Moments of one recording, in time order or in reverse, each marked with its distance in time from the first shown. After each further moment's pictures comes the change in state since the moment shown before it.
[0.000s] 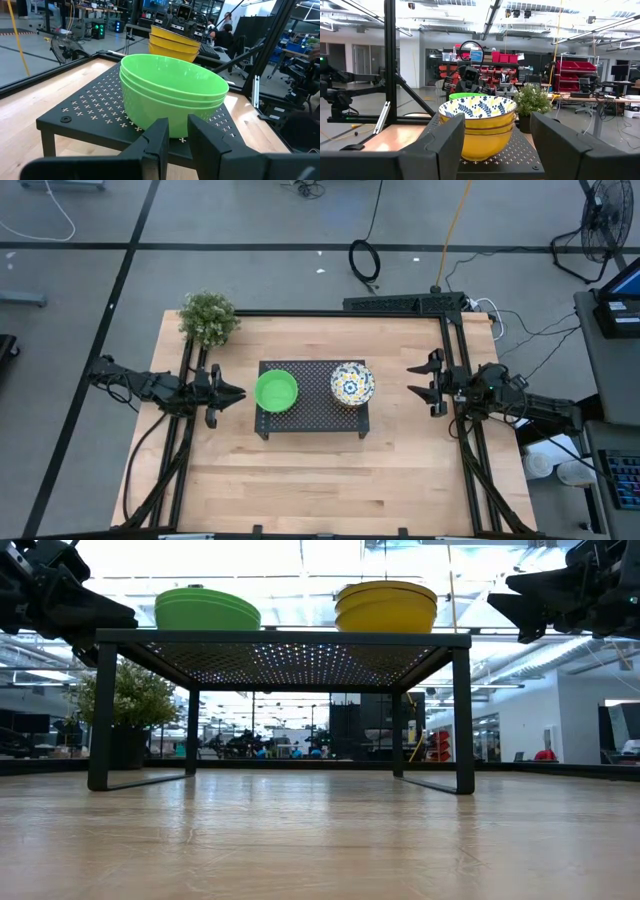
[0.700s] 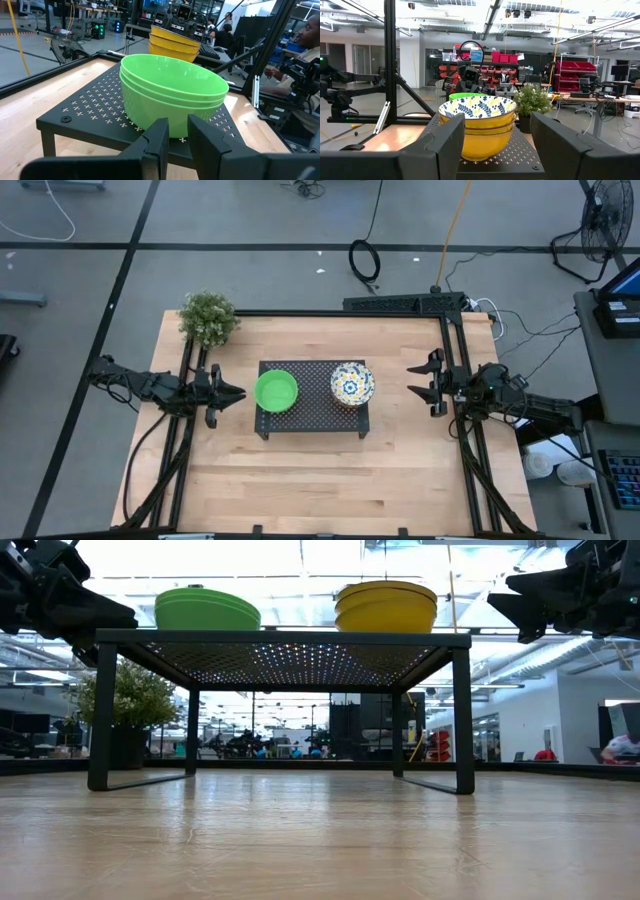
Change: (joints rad) left arm 0.000 0.000 0.000 0.000 0.000 0.000; right arm 0.000 0.000 0.000 0.000 0.000 0.000
